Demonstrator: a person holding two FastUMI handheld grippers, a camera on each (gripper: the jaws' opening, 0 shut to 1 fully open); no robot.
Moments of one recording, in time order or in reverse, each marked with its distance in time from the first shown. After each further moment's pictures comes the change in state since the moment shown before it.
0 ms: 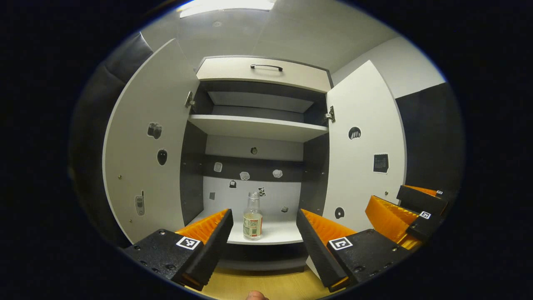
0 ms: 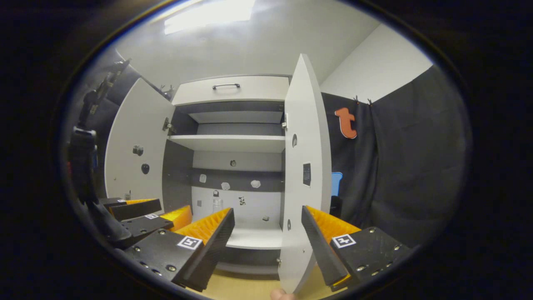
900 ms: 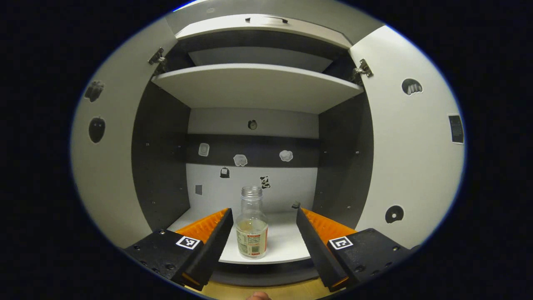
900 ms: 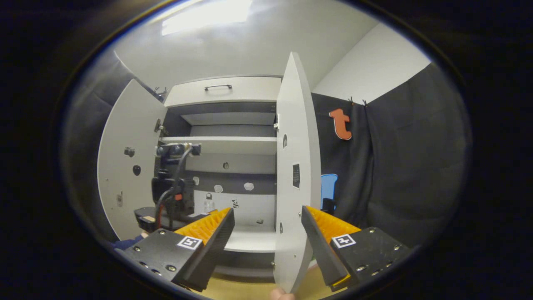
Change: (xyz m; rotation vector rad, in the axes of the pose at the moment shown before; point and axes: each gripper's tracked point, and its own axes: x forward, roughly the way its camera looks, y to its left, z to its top) left arm 0.175 0.018 -0.070 0.024 0.115 0.007; right arm 0.010 -0.015 -0.001 0.013 -0.021 -0.024
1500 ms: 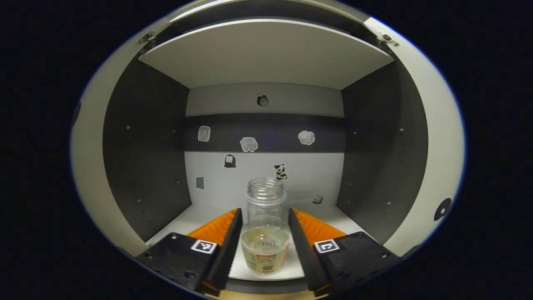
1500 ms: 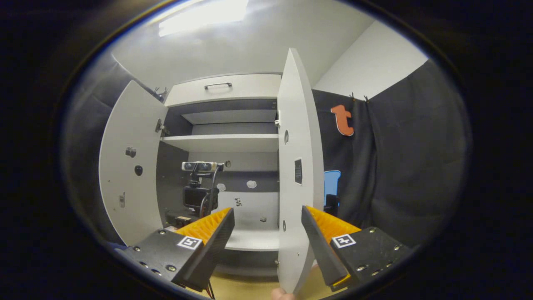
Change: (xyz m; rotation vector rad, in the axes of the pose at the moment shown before) left arm 0.078 0.027 -0.030 0.009 0.064 0.090; right arm 0.002 -0.001 -0.008 0.011 0.015 0.014
